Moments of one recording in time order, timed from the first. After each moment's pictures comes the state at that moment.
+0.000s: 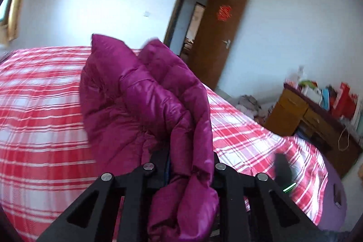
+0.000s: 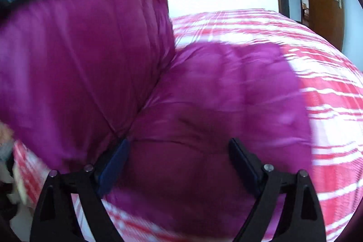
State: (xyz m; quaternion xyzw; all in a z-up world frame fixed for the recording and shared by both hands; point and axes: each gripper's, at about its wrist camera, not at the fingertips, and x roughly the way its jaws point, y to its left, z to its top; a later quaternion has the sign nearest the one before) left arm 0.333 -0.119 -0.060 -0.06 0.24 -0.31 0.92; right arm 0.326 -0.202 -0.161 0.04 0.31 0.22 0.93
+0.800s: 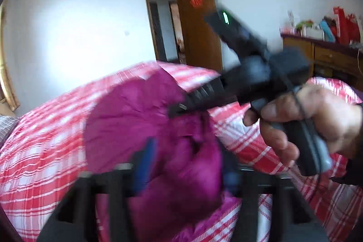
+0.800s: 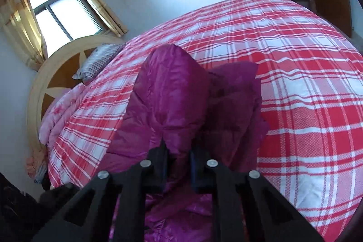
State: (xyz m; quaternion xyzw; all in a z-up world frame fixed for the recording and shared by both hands) left arm 0.260 -0.168 -0.098 0.13 0.15 -0.27 0.94; right arm 0.396 -0.285 -0.108 0.13 0.35 0.28 0.88
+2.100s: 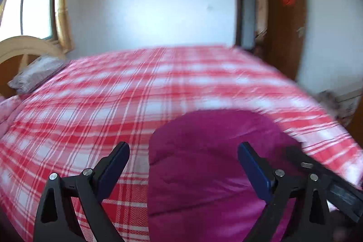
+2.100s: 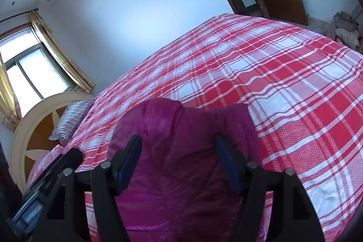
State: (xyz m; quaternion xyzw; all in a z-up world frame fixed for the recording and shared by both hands) left arm 0.445 -0.122 -0.080 0.02 0.28 -0.02 0.96; right arm 0.440 -0.289 -0.106 0.24 0.26 0.13 0.93
